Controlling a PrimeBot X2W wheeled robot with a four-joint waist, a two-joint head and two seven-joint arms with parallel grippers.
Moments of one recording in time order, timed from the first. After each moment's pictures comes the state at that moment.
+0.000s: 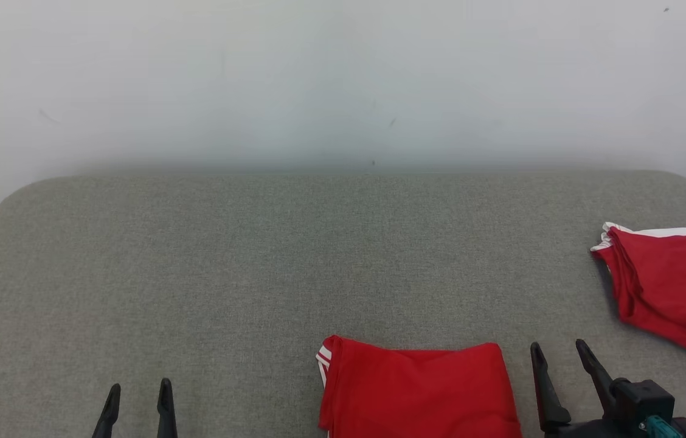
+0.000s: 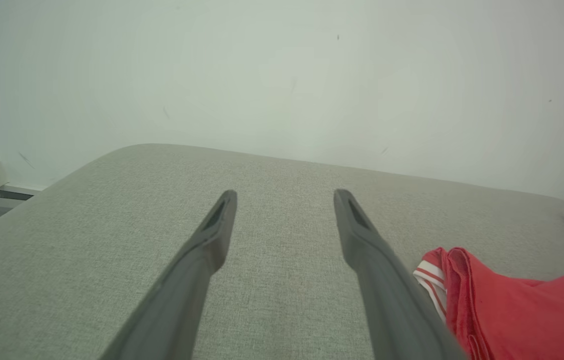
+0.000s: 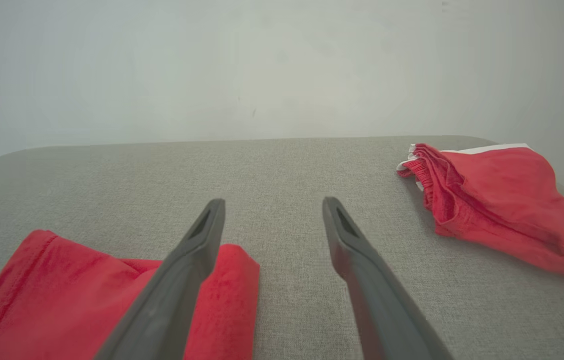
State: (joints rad) left arm 0.14 0.14 -0.07 0.04 -0.31 -0.01 -0.26; right arm 0.03 -0.07 -0.01 0.22 0.11 0.13 -0.15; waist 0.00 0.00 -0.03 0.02
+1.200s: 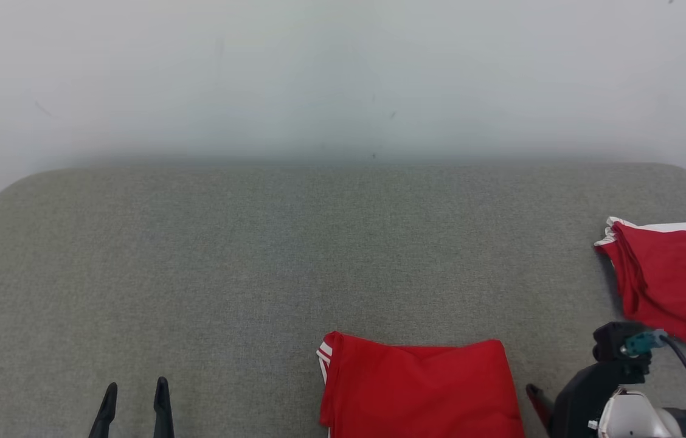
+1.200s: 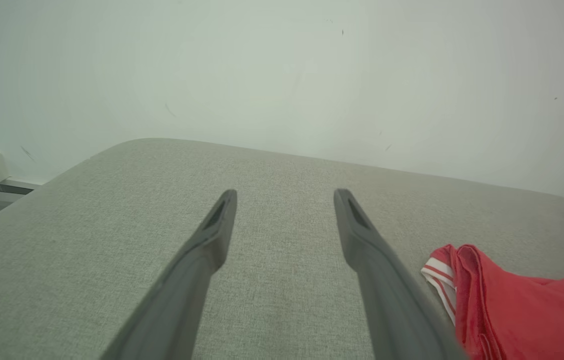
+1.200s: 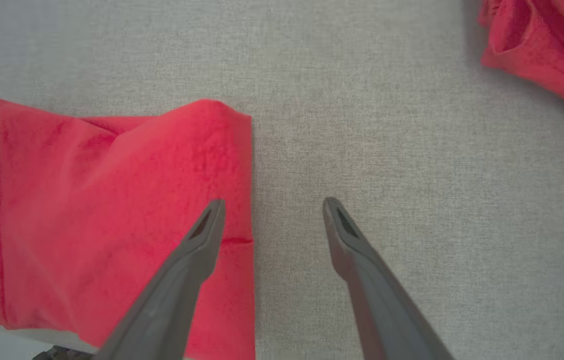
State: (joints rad) left arm 0.14 0.06 0.03 0.07 -0.23 -0.11 -0.26; right arm -0.02 -0.05 -0.09 -0.03 0.17 0.13 0.87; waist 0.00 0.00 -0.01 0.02
